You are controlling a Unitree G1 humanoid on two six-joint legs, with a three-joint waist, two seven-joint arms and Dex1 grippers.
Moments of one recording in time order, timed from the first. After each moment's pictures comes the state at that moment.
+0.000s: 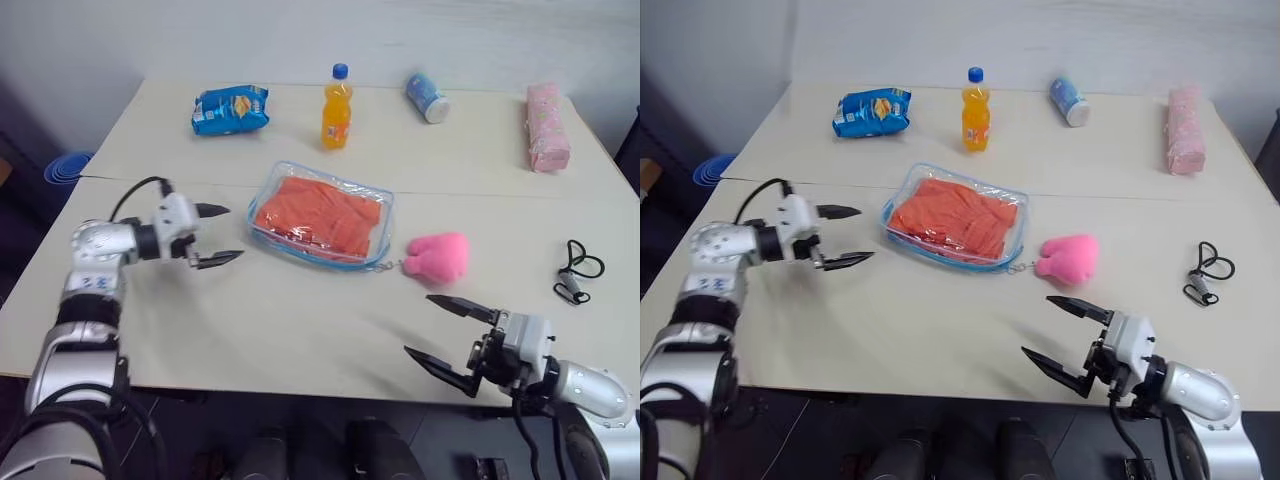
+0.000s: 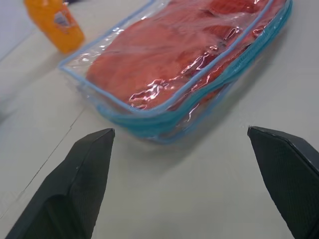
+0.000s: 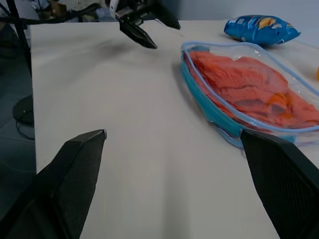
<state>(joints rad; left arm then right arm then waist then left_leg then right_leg) -0.91 0.65 -0.01 1.05 -0.06 -0.51 -1.18 0.23 -0.54 -0.17 -0.44 0.45 -0.01 1.01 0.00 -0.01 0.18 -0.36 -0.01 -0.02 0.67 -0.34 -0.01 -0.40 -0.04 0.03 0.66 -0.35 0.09</state>
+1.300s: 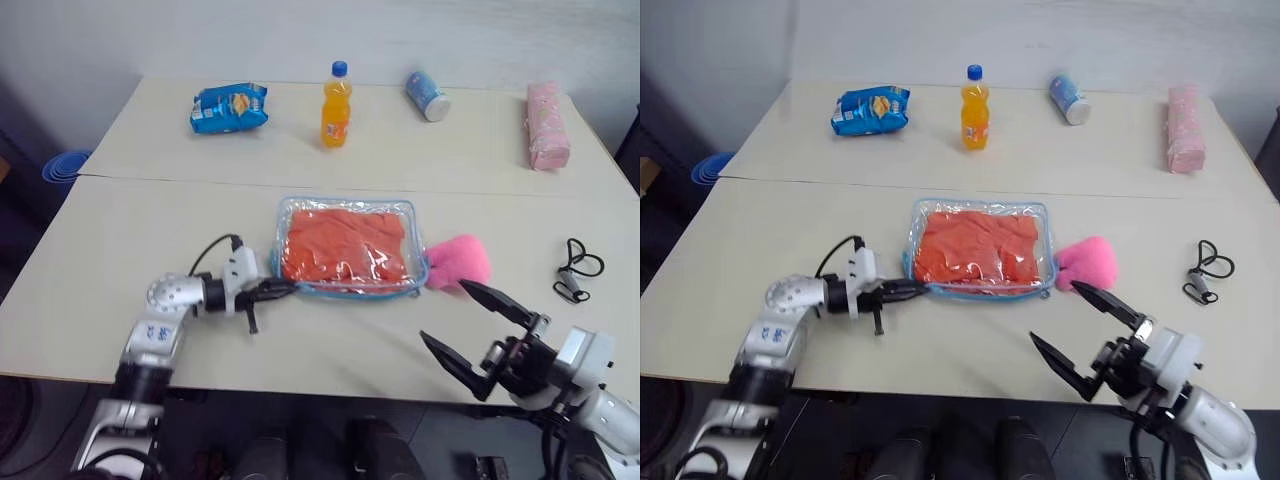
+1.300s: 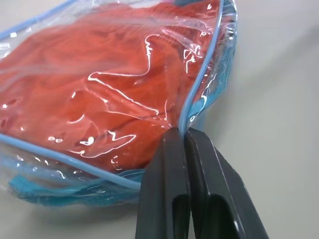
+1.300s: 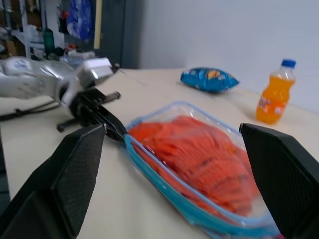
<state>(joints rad) -0.29 0.45 -0.04 -0.03 -0.15 0.23 -0.97 0.42 -0.49 -0.29 -0.53 0.59 -0.17 0.92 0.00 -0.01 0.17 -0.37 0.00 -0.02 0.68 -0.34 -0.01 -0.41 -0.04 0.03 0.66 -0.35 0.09</state>
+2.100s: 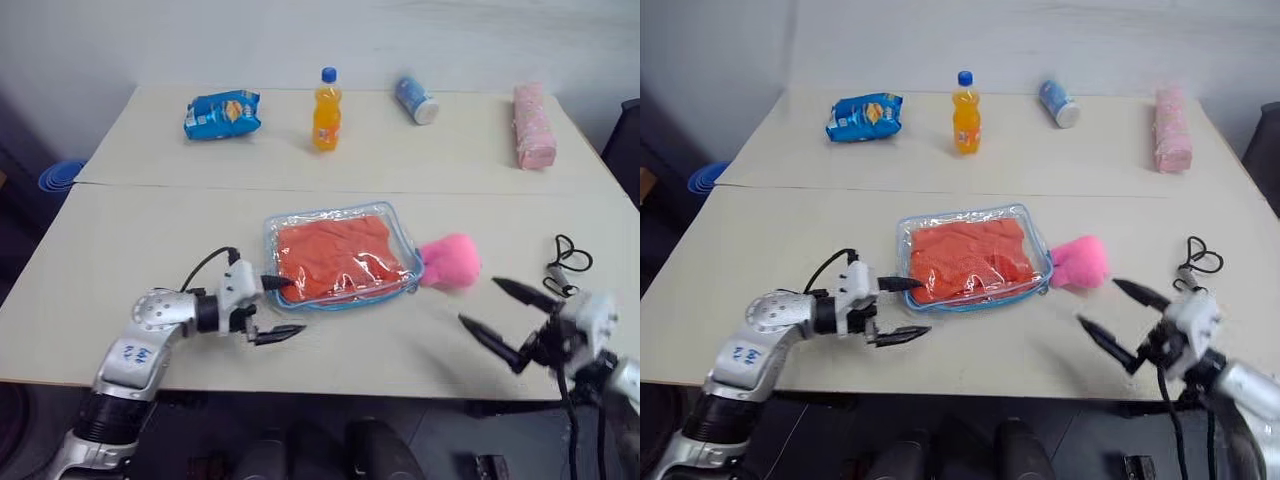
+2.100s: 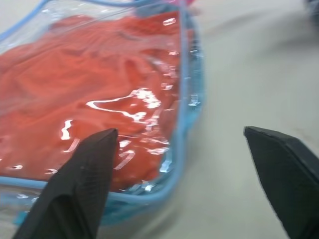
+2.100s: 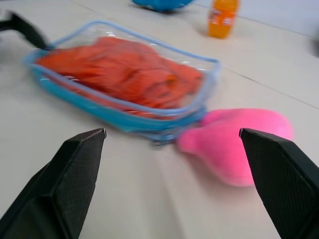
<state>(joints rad) -0.25 0.62 -0.04 -0.15 -0.29 0.26 -1.05 0.20 -0.71 -0.39 -0.30 0.59 0.16 0.80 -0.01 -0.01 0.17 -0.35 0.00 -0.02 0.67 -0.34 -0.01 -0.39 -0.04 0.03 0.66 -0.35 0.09</state>
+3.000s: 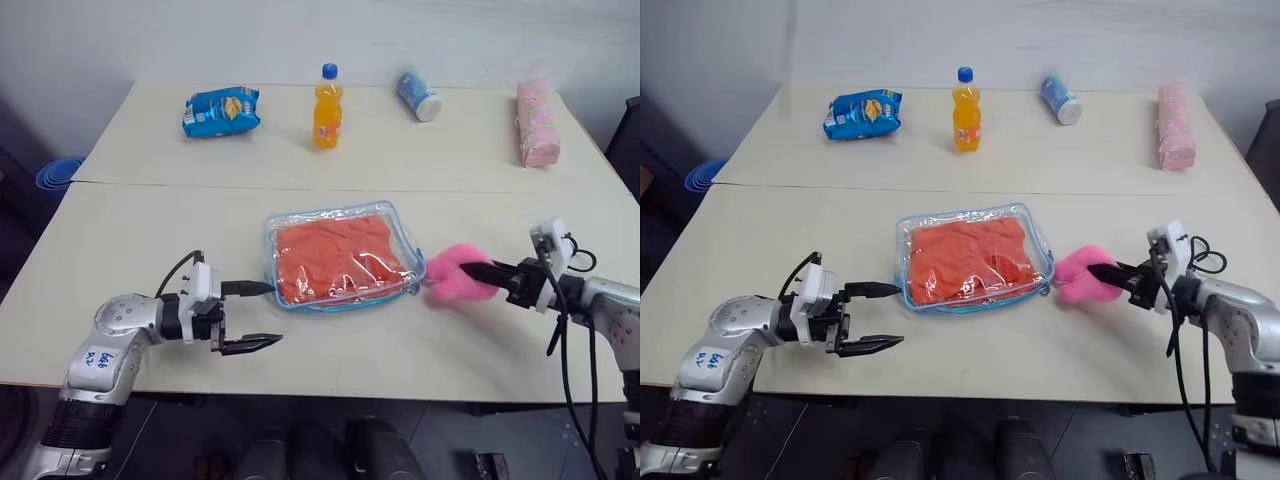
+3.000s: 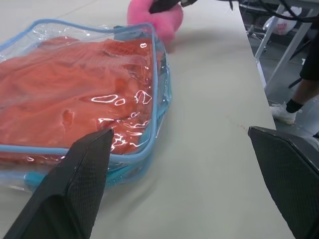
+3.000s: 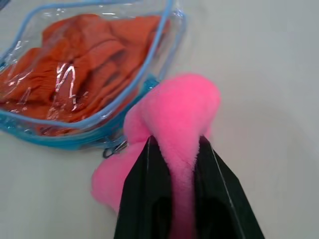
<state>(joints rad) -0.18 0.65 0.04 -0.10 -0.47 0.23 -1.19 -0.27 -0.82 -0.28 0.07 0.61 0.65 0.99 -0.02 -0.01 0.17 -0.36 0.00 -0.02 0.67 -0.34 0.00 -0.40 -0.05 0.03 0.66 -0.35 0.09</state>
